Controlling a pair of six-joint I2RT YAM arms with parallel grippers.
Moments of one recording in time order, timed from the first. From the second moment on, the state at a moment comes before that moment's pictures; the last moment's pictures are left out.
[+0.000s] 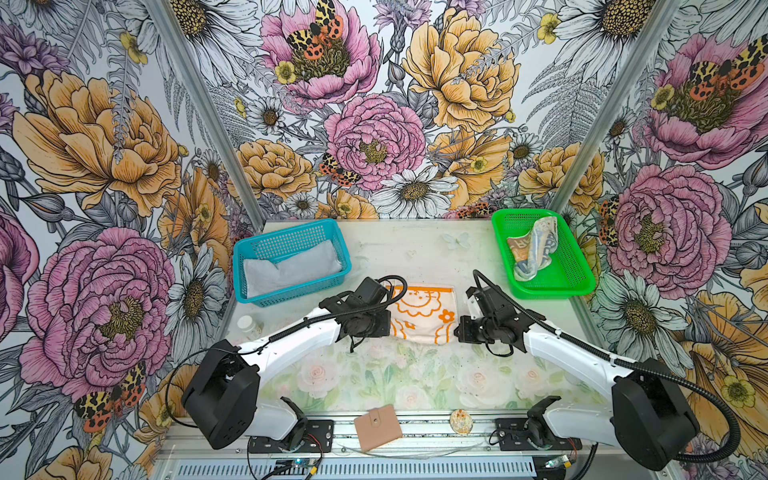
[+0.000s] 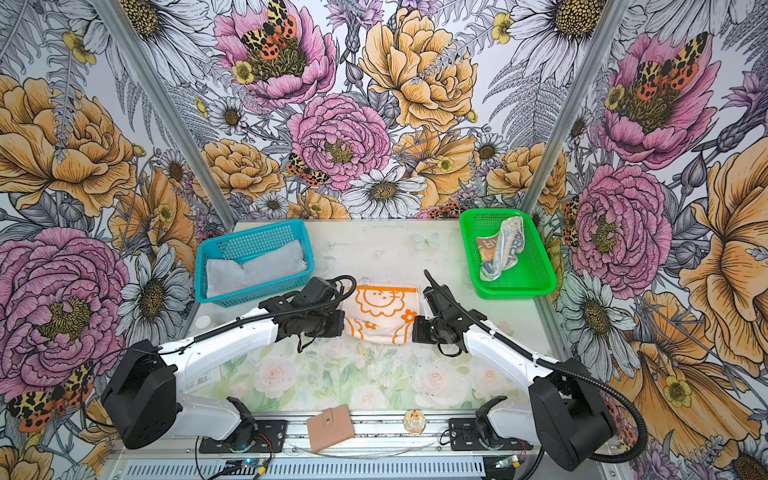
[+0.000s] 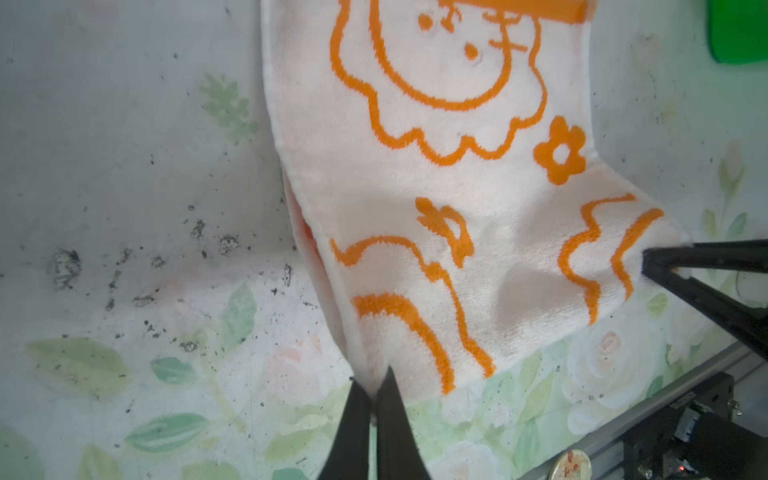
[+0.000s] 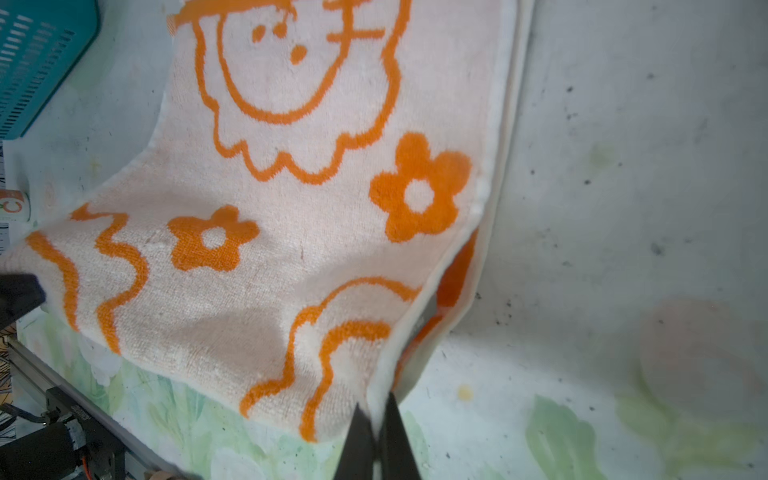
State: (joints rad) left arm -0.68 1.41 0.95 -0.58 0.06 -0.61; right arm 0.47 1.30 0.73 -0.46 -0.26 0.51
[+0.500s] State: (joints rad) left arm -0.53 1.66 1.17 -0.58 0.10 -0.51; right arm 0.39 1.54 0.97 -0.49 -0.21 0.43
